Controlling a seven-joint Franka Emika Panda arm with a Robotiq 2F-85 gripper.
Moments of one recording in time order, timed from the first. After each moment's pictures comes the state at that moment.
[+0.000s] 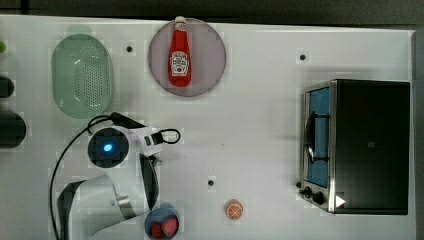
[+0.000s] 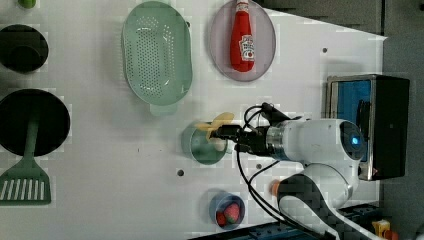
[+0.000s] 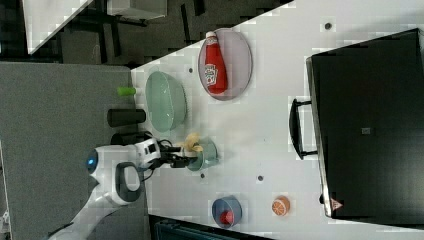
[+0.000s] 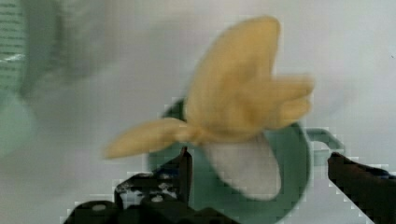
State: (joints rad) arm 0.02 0.17 0.43 -2.38 0.11 0.96 -0.01
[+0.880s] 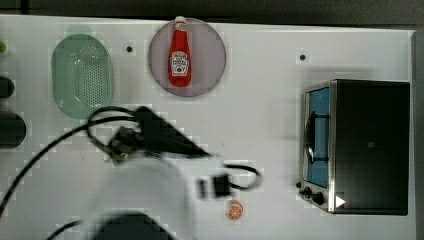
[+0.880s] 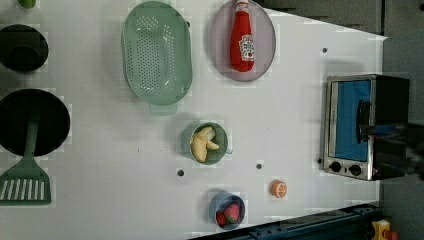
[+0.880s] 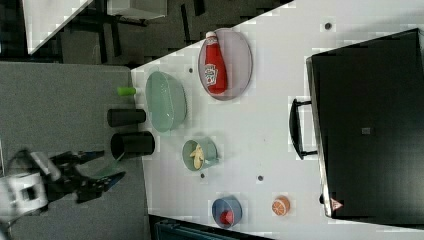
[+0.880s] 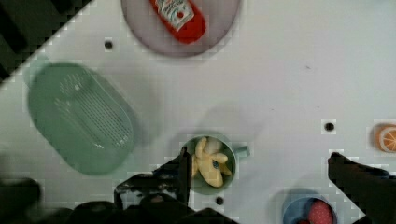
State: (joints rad) arm 0.03 -0.43 0.10 -2.08 0.14 0.24 0.01
